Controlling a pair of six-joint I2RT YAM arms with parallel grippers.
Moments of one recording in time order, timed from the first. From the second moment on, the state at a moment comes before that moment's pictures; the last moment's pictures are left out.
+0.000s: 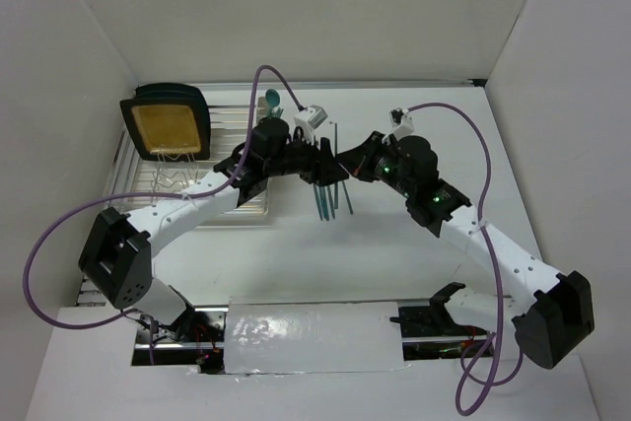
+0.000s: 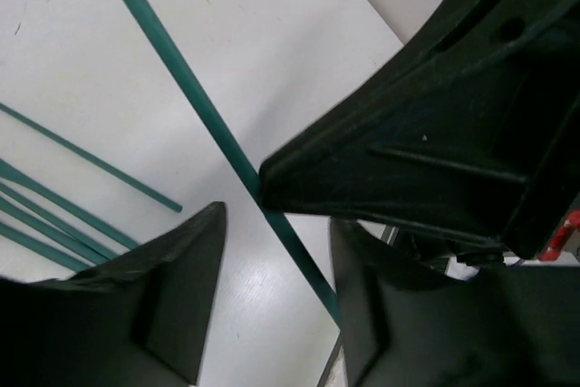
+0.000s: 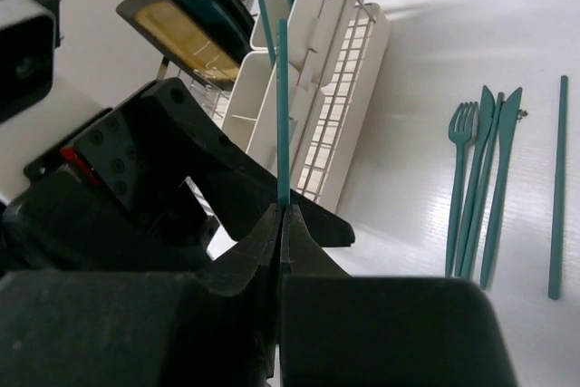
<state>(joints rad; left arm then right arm) -0.67 1.51 1.14 0.04 0.44 -0.45 0.55 1.10 0.86 0.03 -0.10 0.77</state>
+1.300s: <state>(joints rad) -0.28 1.32 1.27 -0.03 0.44 0.02 0.56 1.05 0.88 -0.37 0.19 0.65</state>
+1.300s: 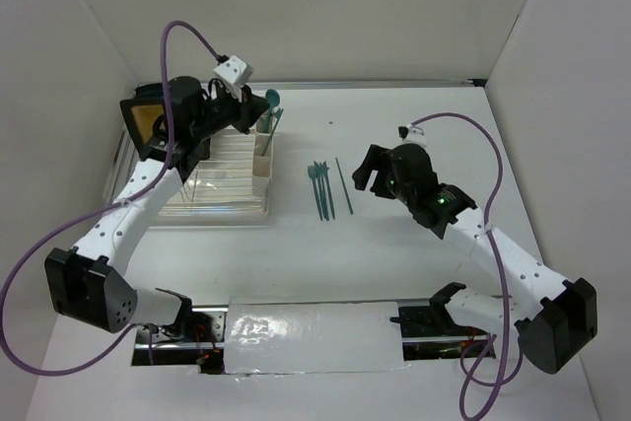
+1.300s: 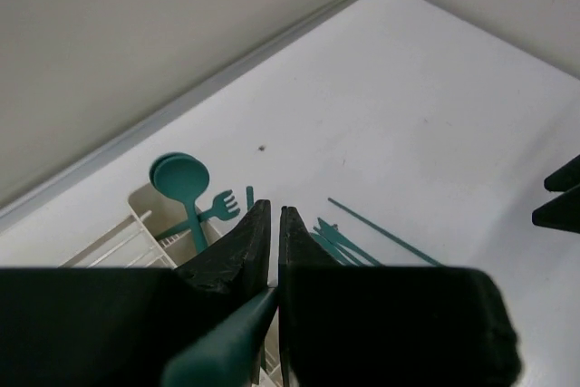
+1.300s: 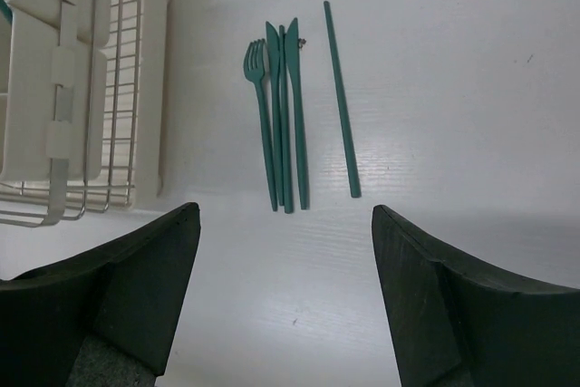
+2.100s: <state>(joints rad) -0.34 1.50 1.24 -0.13 0.37 0.26 0.59 1.30 0.84 -0.26 0.20 0.65</state>
